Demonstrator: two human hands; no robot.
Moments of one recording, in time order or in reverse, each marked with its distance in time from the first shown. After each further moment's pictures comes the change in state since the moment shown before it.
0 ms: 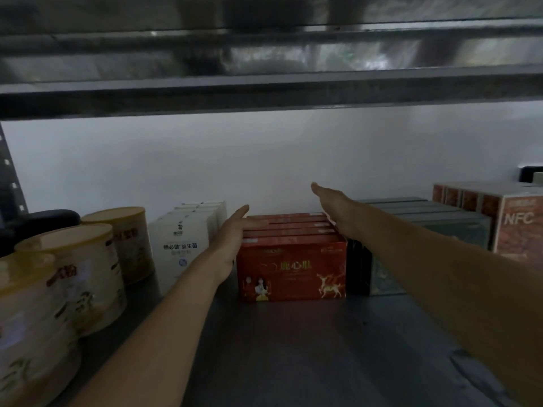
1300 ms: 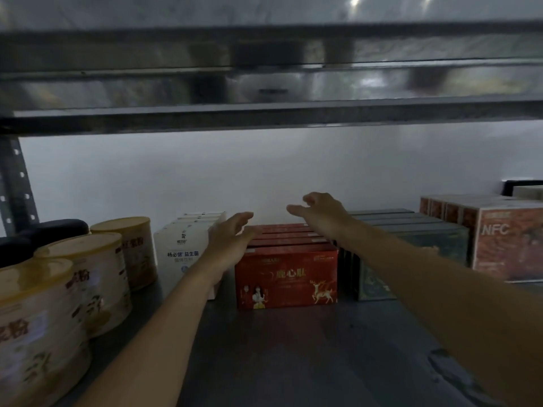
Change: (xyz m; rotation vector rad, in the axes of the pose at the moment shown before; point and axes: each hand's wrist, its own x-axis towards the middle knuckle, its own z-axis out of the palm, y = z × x) left_hand -0.011 0.008 -0.005 0.465 0.072 0.274; right_hand -0.042 -0.013 -0.004 -0.416 0.021 -0.333
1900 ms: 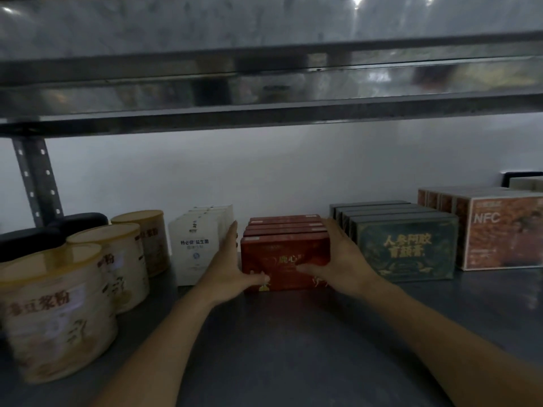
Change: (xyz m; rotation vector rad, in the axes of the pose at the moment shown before) left_hand -0.073 -0.015 -0.008 0.228 -0.155 0.040; right_hand -0.084 0.051 0.028 -0.083 0.066 -0.160
